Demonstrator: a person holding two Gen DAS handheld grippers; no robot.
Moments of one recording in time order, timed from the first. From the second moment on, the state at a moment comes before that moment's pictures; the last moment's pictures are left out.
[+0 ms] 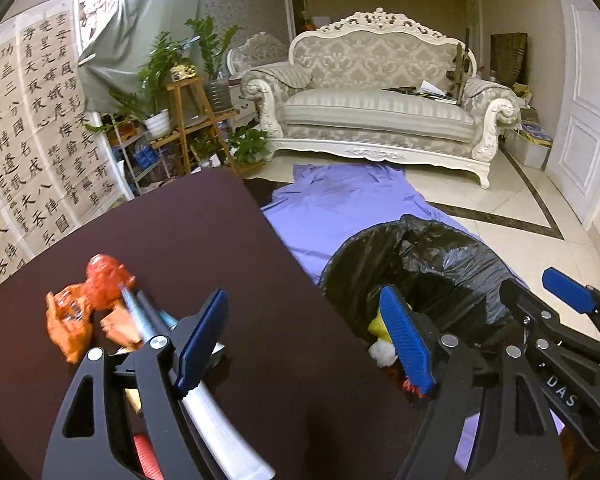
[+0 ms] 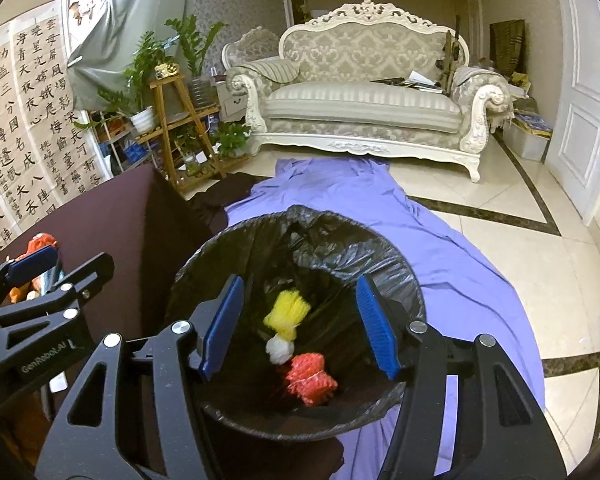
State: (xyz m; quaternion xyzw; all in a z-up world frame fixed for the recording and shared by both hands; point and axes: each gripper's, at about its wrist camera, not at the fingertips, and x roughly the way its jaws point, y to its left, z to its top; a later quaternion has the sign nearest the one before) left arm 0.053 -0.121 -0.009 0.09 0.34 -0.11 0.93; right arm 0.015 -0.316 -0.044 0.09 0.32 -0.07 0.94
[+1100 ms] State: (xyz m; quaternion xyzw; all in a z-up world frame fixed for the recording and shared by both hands) left arm -0.016 -0.014 -0.042 0.03 0.41 -0.02 0.91; right arm -0.039 -0.219 -0.038 0.07 0.34 0.01 0.94
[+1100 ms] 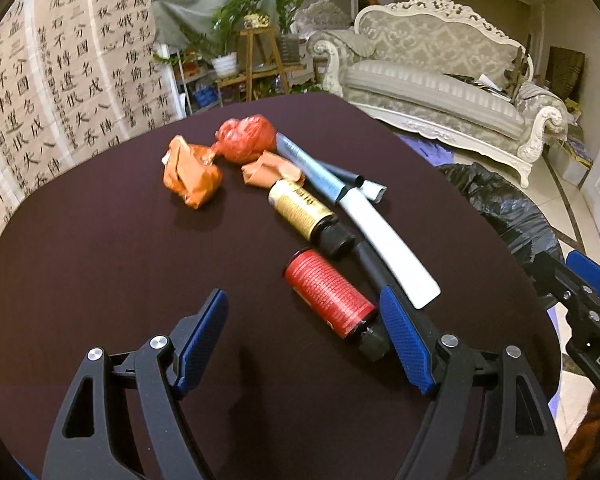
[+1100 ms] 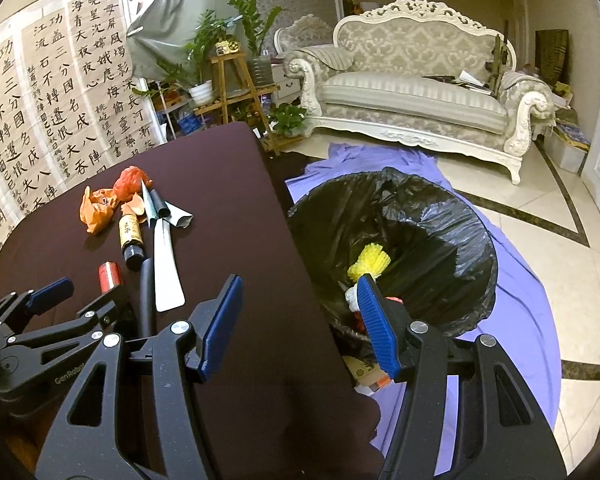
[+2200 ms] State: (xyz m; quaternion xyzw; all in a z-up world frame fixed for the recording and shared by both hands) left arm -0.007 0.064 -0.040 0.02 0.42 0.01 0.91; right arm -0.005 -0.147 -0.031 0.02 0.36 0.09 0.93
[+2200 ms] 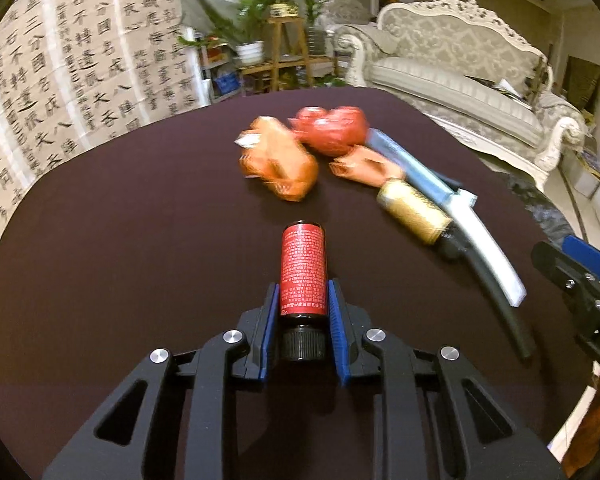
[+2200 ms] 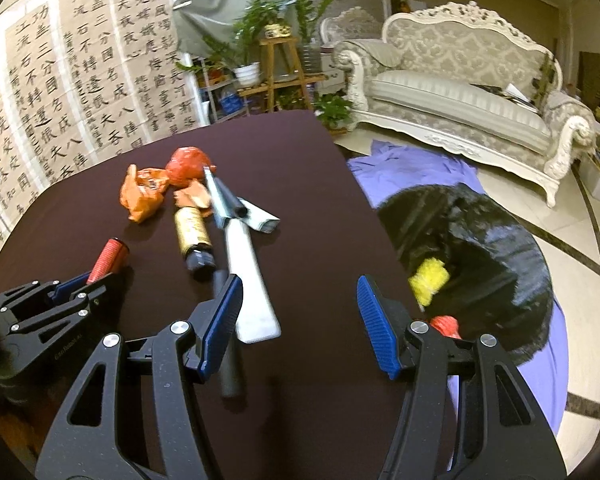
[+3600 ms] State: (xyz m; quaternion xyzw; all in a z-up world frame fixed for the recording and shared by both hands) left arm 0.003 0.146 -0.033 -0.03 0.40 0.05 0.91; right arm 0.024 -0.063 -0.029 -0.03 0.38 0.16 0.91
